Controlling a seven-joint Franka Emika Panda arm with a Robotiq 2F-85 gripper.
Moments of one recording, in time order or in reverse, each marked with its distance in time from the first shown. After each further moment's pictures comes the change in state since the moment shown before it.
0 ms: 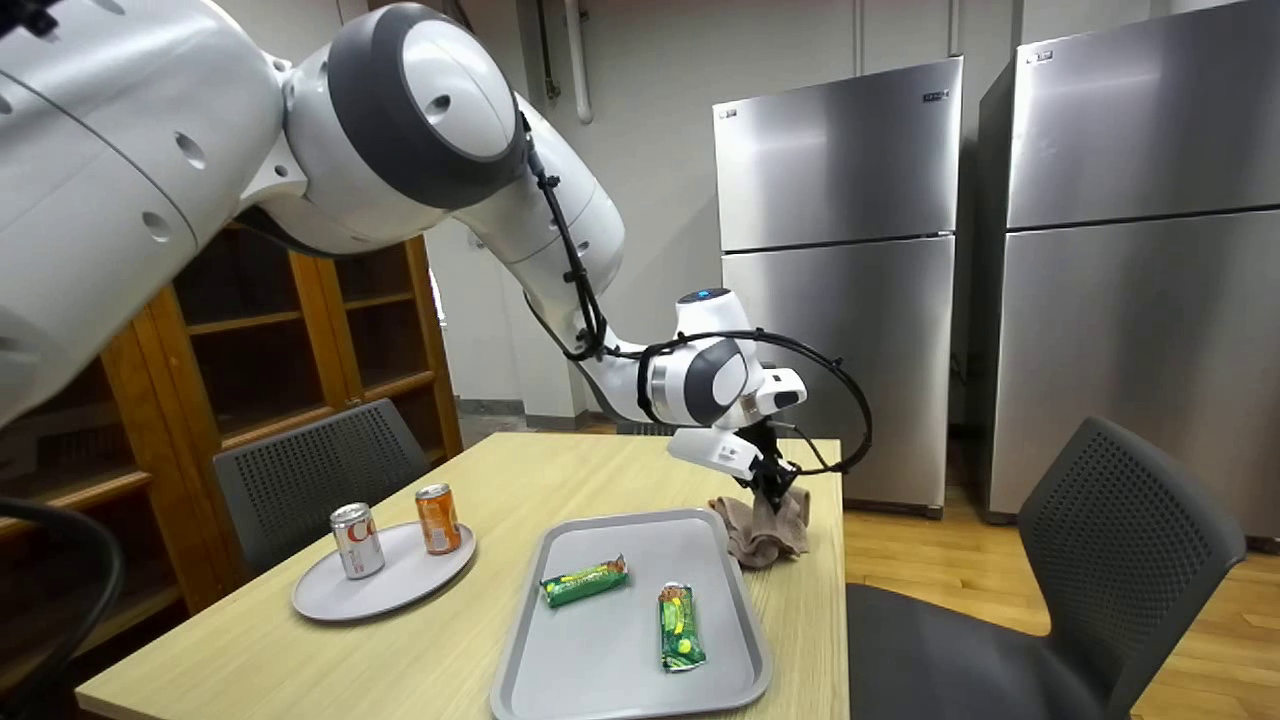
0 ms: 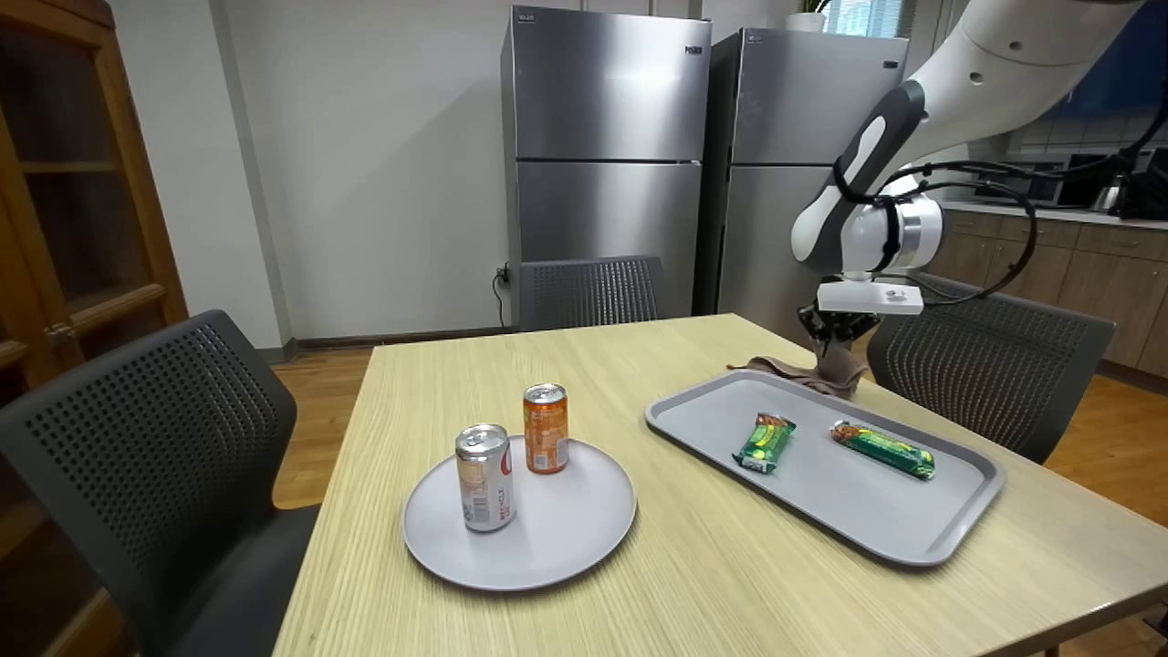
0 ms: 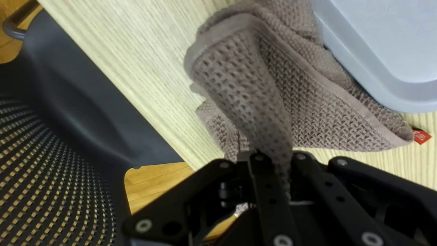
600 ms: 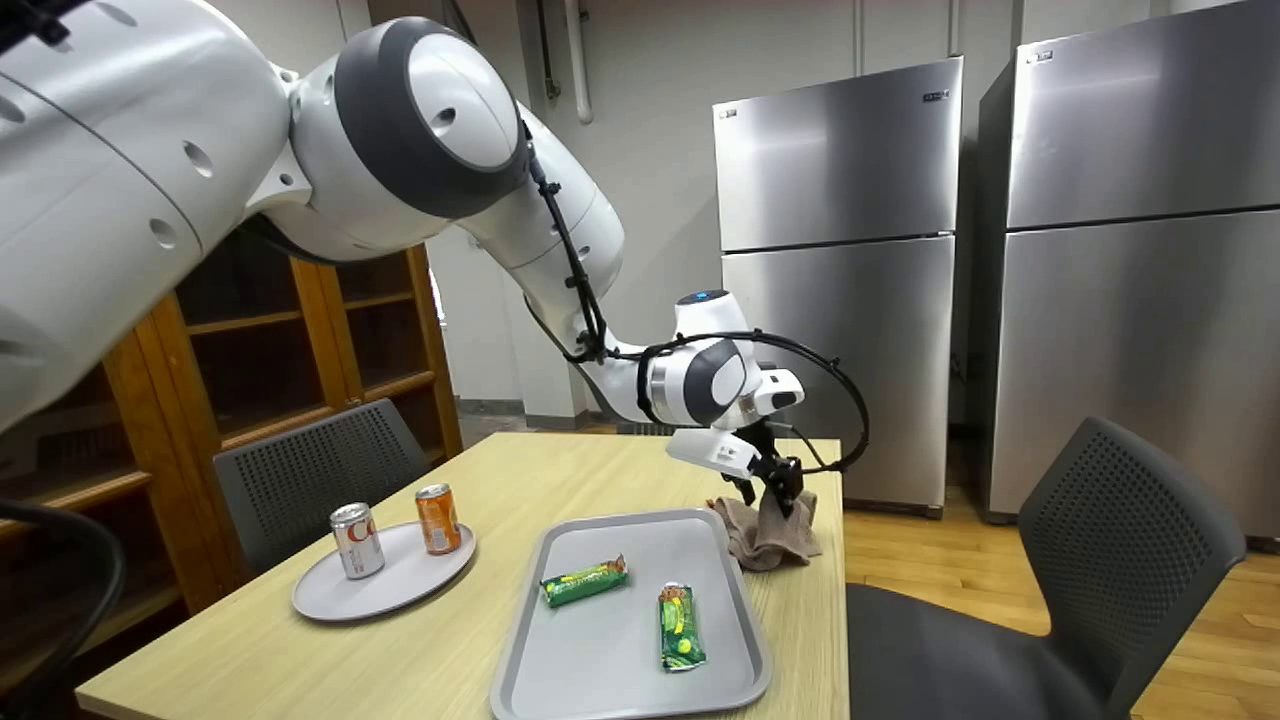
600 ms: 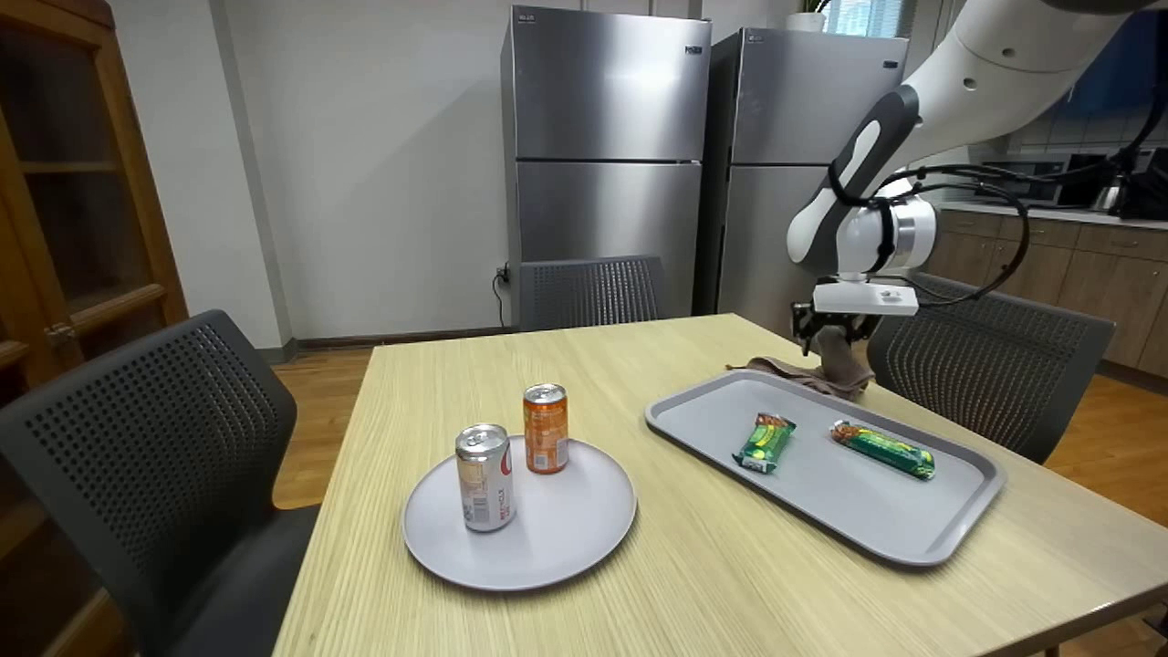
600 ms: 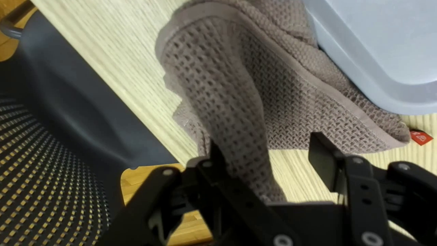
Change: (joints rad) arm 0.005 0.016 0.000 0.025 -0.004 -0.015 0.001
